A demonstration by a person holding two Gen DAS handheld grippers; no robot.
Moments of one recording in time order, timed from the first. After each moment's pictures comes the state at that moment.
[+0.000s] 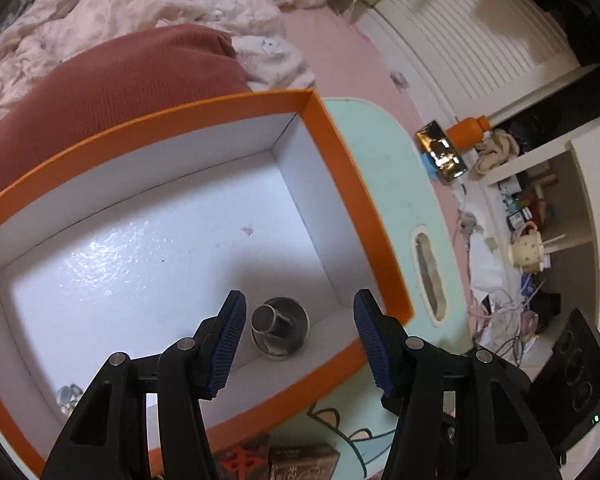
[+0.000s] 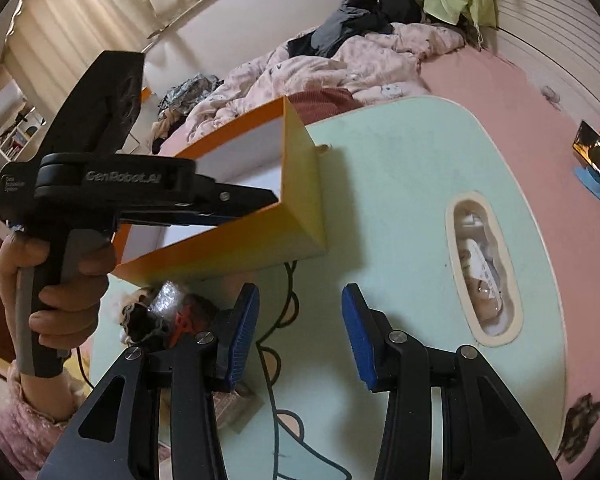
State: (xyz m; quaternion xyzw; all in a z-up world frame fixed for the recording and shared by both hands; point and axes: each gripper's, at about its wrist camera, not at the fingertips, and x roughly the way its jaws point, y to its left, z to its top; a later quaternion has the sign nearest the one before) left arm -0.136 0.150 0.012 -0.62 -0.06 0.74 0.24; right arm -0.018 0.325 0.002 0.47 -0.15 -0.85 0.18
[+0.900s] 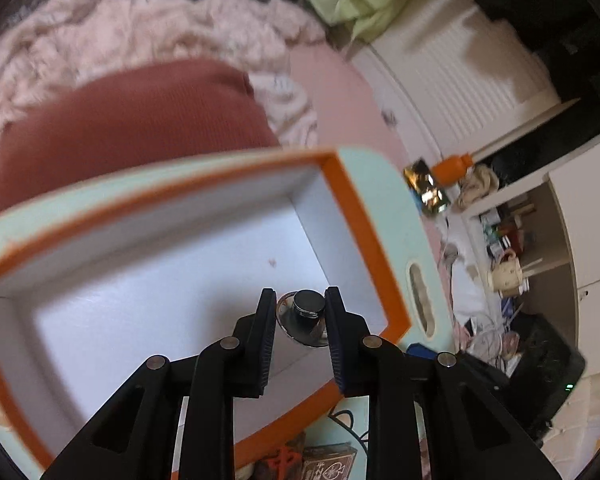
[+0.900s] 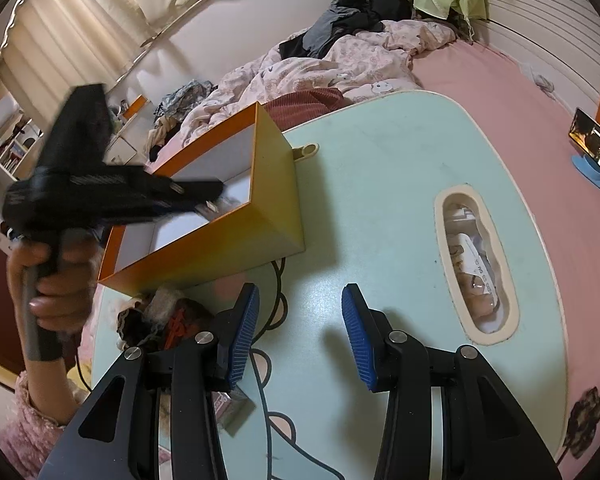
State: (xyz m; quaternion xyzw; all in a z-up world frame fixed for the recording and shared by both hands) left arm -0.151 0.084 0.050 -0.56 -0.10 0.78 0.26; right arm -0.017 0.333 -0.002 0.47 -0.17 -0.85 0.18
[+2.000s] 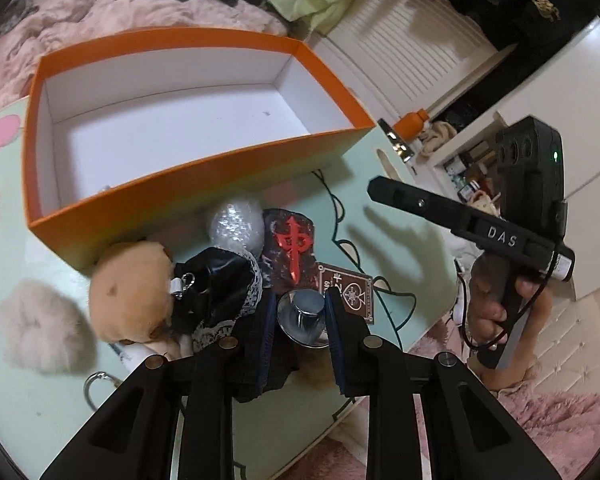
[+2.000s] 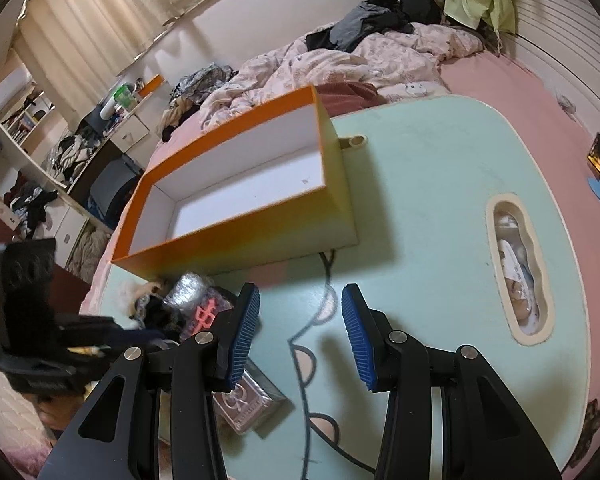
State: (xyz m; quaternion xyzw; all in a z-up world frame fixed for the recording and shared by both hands) left arm -0.003 0.032 0.006 -0.52 -0.09 0.78 0.34; right arm -0.009 0.295 0.007 0.46 -0.13 -0.85 0.21
